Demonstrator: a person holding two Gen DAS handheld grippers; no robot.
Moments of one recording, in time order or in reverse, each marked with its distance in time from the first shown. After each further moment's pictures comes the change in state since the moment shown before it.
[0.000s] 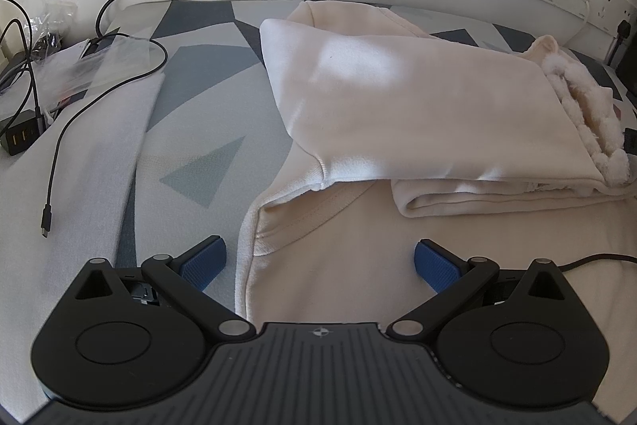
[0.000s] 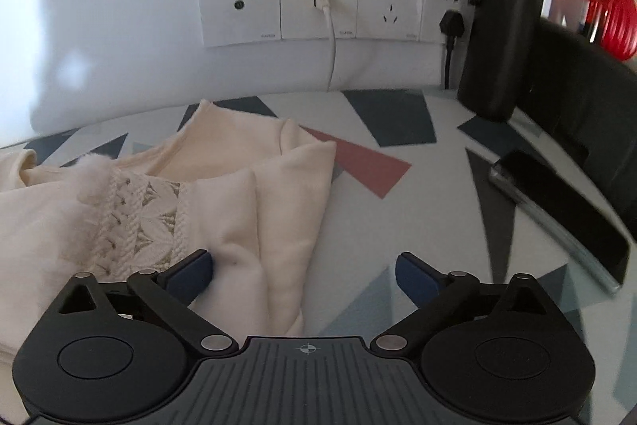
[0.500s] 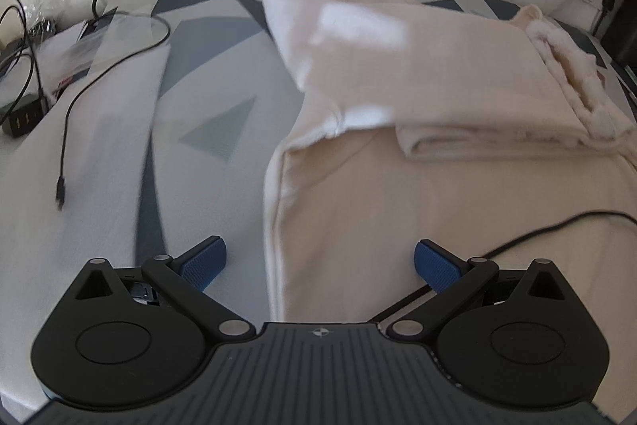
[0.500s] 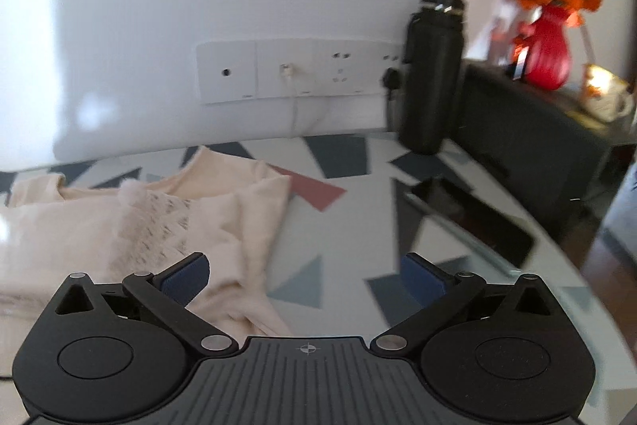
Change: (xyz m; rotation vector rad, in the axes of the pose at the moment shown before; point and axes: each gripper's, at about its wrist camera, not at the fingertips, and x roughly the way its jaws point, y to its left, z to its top) left arm -0.022 0.021 -0.020 0.043 0.090 -0.046; right arm -0.098 -0.016 -0.019 -0.018 -0.115 -0.093
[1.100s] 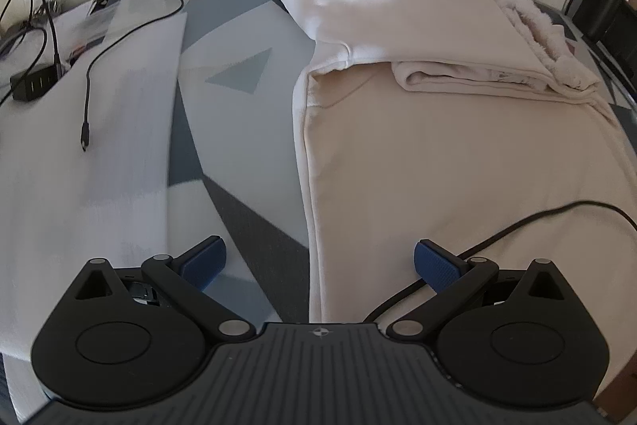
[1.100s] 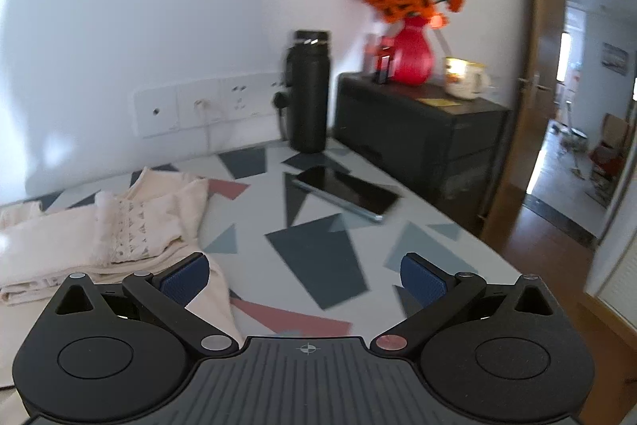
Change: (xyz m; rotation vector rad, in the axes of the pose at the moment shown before) left arm -0.029 0.020 -0.040 0.004 0.021 -0.074; right arm -0.153 -0.030 -0.054 0.196 -0.088 -0.206
